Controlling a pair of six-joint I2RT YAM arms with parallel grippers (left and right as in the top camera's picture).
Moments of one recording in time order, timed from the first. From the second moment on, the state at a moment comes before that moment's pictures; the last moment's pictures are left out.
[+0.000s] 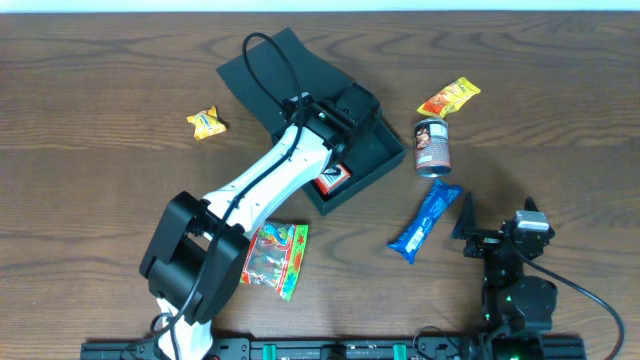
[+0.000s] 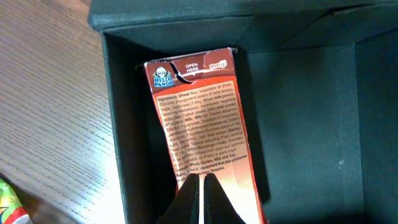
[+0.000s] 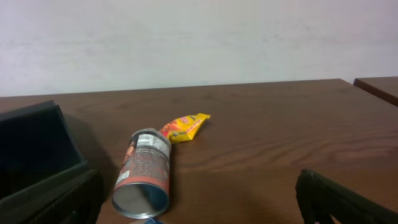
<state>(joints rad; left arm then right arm) -0.68 1.97 1.56 -0.92 -0.32 -1.13 0.01 0.01 0.01 -0.06 0.10 0.05</state>
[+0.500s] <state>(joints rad) -0.68 2.05 1.56 -0.96 -0.30 -1.13 0.01 0.01 0.01 -0.06 0.10 0.05</state>
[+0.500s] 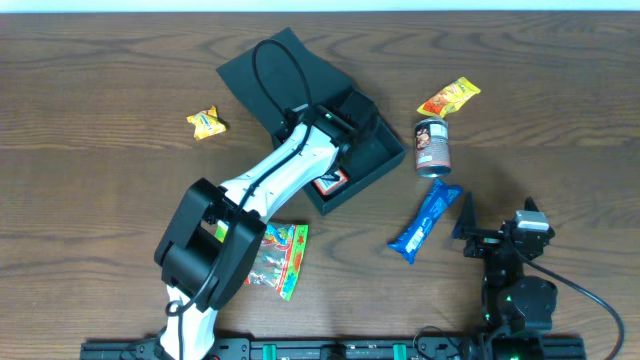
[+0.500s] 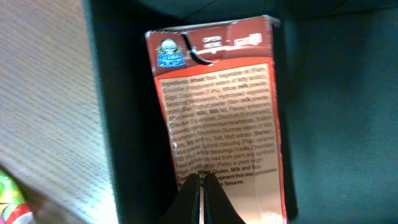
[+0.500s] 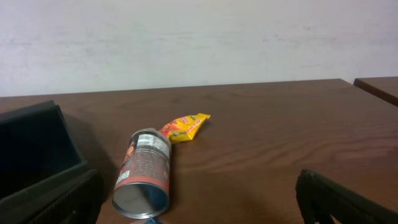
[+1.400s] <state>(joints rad) -0.66 1.65 1.57 -1.16 -0.28 -0.99 0.01 0.01 0.01 -0.06 0.10 0.05</state>
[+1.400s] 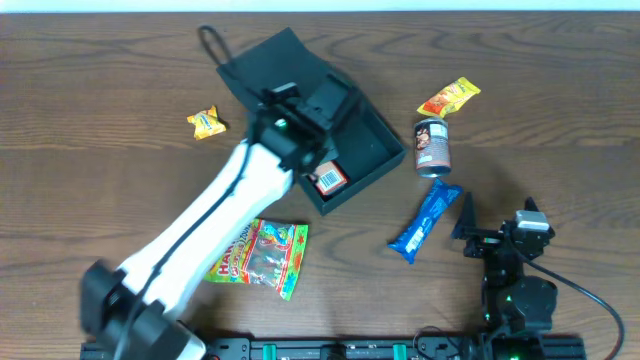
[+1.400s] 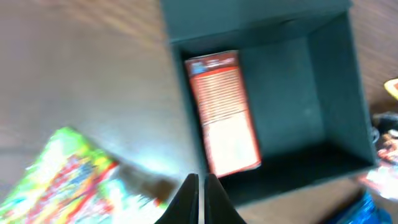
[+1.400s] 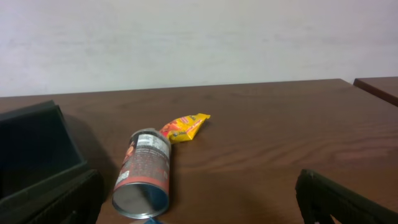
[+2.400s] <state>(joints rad) -0.41 1.17 1.57 -1.39 -0.12 -0.38 0.01 0.16 0.34 -0.37 0.03 0.11</state>
